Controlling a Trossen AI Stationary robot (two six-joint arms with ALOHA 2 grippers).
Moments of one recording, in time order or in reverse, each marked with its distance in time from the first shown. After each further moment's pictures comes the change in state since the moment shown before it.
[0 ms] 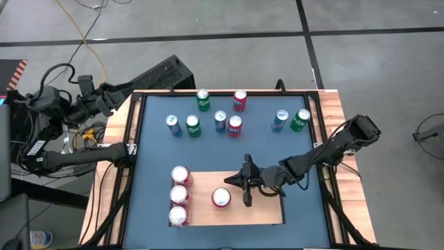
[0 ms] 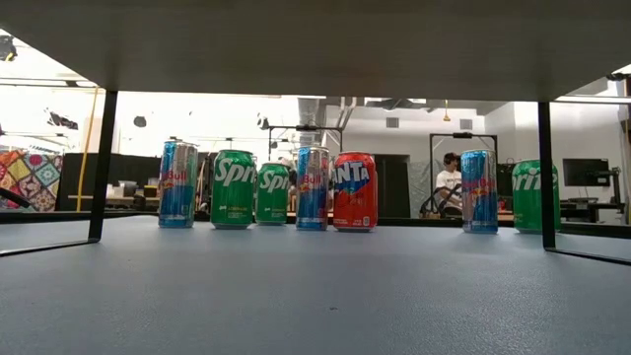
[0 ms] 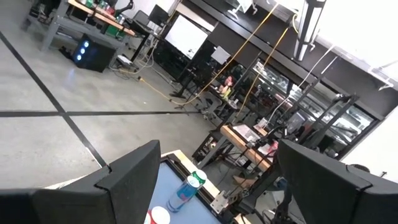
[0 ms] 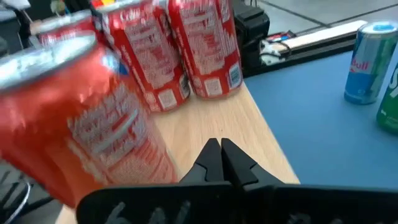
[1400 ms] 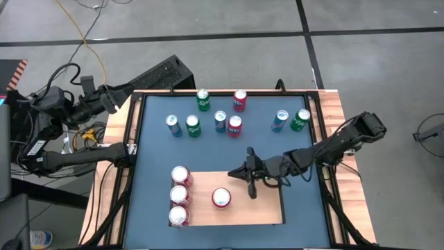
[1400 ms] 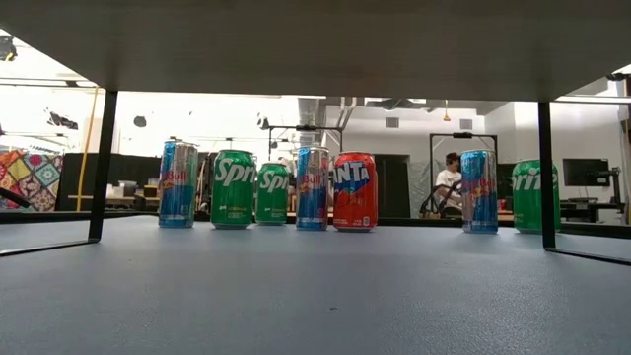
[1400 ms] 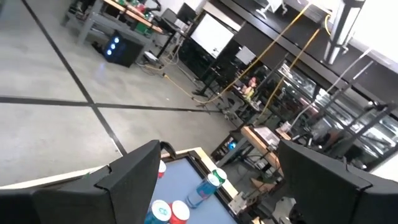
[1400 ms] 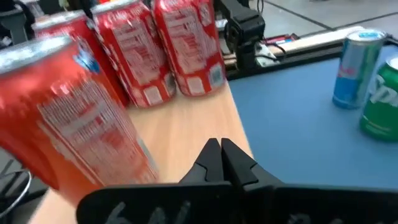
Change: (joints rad) left arm 0.000 0.000 0.000 -0.071 -0.094 -0.030; right arm -0.061 -0.104 -0.104 0.009 -0.100 -0.062
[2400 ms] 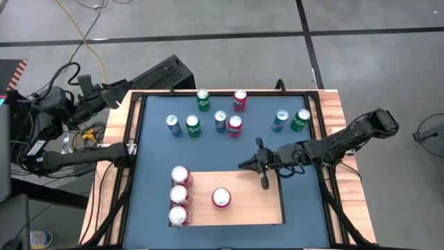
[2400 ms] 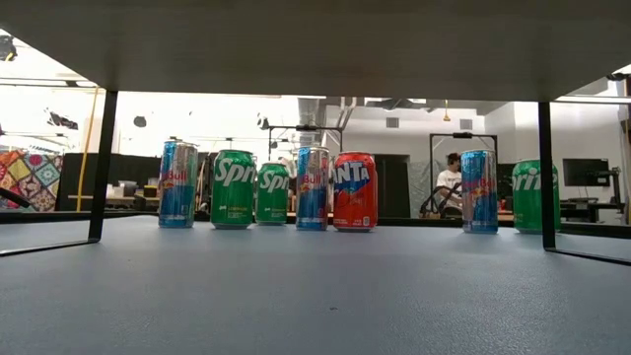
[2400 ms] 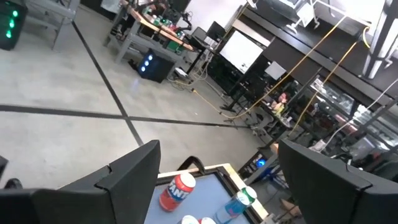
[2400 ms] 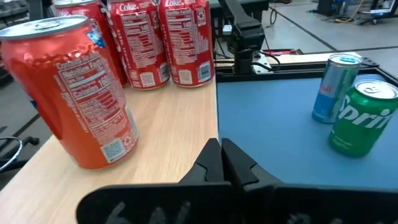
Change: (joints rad) left arm 0.000 0.000 0.000 -0.021 -0.148 0.041; right arm -0.073 -0.198 -0.132 -0.044 -0.113 -0.181
